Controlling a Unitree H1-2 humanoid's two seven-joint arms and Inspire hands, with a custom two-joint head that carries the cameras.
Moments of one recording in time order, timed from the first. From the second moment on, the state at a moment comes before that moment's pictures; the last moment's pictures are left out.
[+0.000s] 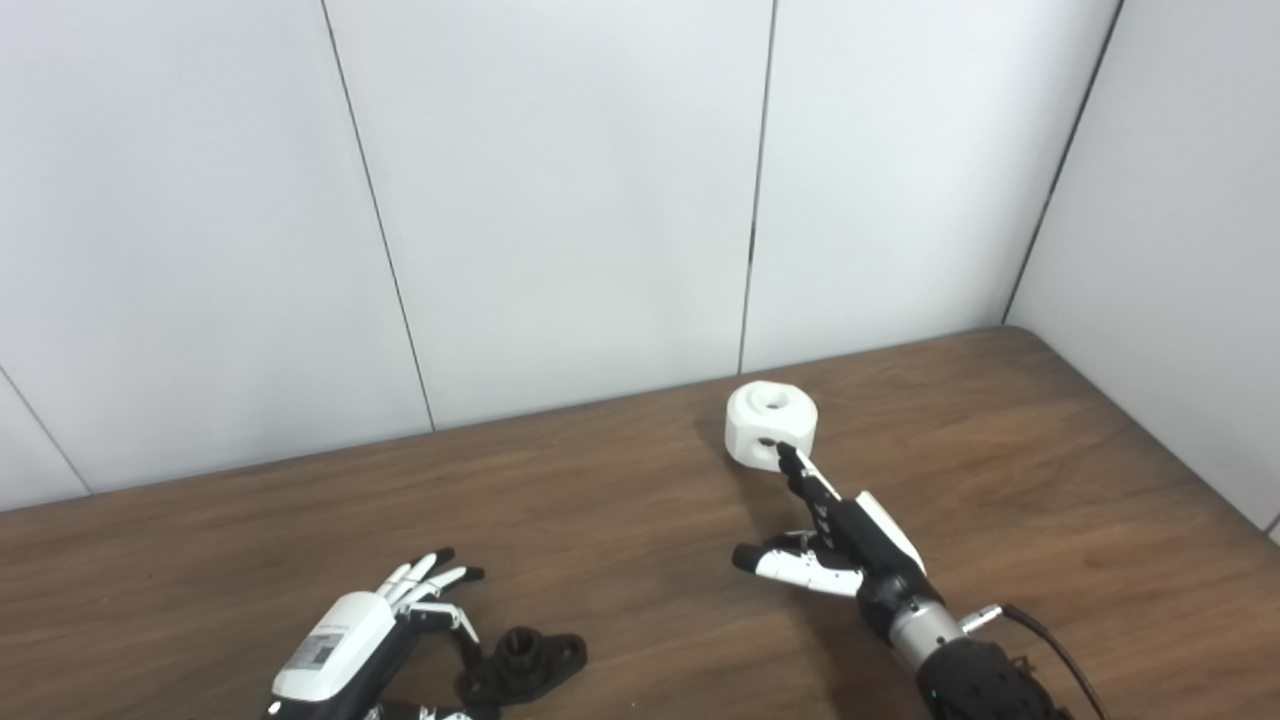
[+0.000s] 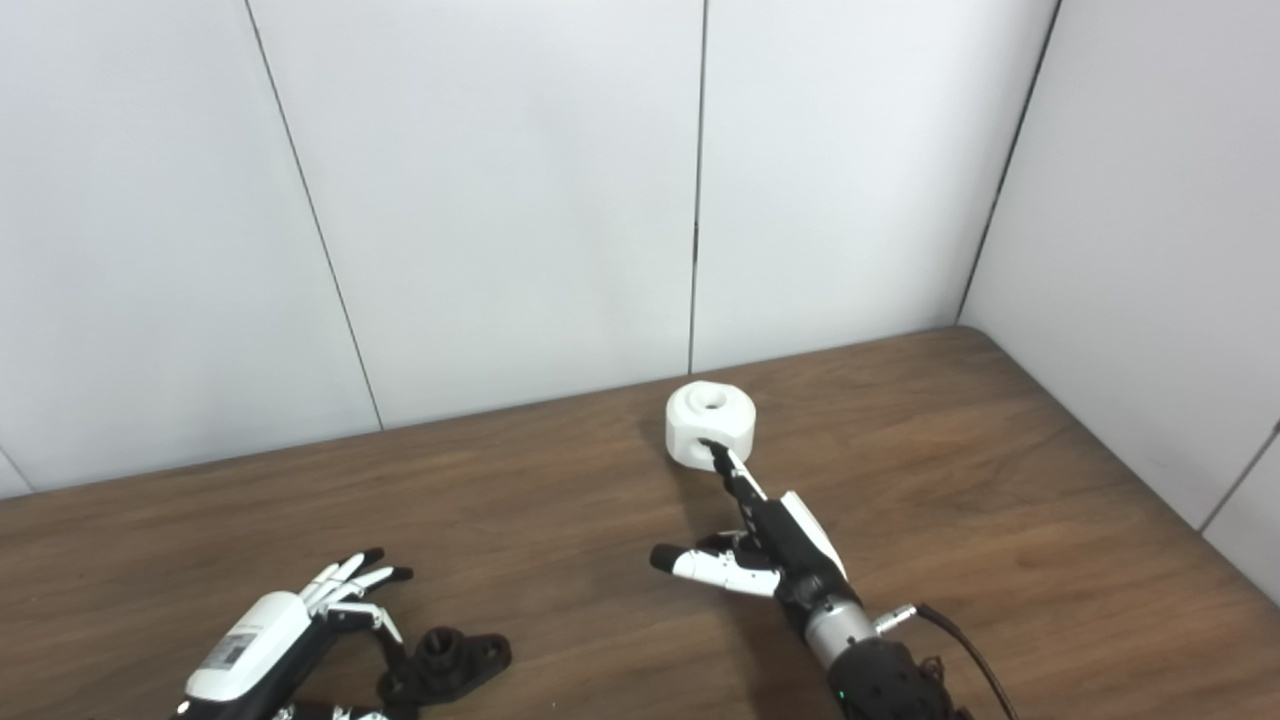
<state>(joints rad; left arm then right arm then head) -0.29 0.42 -0.38 0.20 0.62 -0.42 -0.07 -0.07 -0.25 0.01 -0.21 -0.12 0.38 0.04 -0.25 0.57</state>
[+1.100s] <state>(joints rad) -0.29 0.41 -0.39 0.06 0.63 -0.15 -0.22 -0.08 -0.16 -0.08 -0.21 -0.26 0.38 0.15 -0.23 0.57</state>
